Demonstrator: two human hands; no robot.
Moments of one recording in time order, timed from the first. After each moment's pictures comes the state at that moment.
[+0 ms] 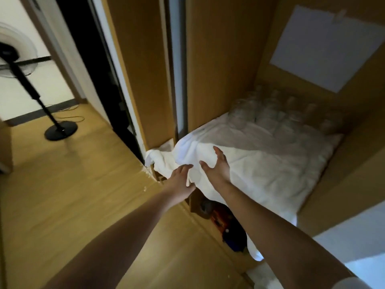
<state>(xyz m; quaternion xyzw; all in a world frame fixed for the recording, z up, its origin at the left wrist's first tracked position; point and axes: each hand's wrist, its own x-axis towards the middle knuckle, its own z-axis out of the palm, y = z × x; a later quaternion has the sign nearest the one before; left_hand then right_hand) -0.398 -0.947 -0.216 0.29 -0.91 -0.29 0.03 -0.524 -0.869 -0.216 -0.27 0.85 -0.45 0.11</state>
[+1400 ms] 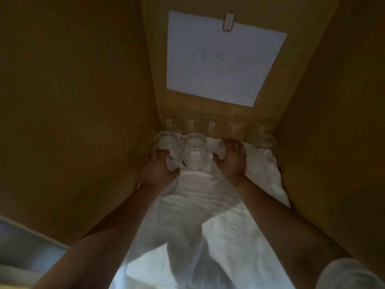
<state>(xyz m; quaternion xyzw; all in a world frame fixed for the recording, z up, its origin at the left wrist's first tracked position) -0.817 -1.056 -0.210 0.07 -0.97 -0.18 0.14 -0.880 -0.831 -0.217 -0.05 0.95 -0.23 -0.18</state>
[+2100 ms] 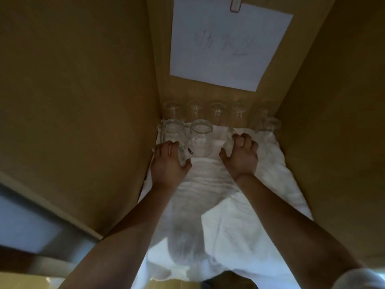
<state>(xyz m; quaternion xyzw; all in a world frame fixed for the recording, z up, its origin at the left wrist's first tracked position) -0.793 -1.060 -0.221 -0.02 -0.95 -0.16 0.28 -0.828 -0.849 -0.223 0.03 0.96 -0.11 -0.27</state>
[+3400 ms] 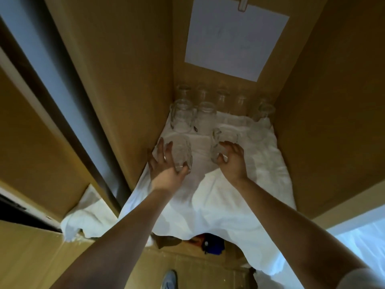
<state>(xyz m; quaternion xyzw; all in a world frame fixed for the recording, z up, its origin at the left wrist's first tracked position) -0.649 -1.049 -0.236 0.12 -0.96 -0.21 0.12 -0.716 -0.851 -0.239 -0.09 0.93 -0.32 -0.17</state>
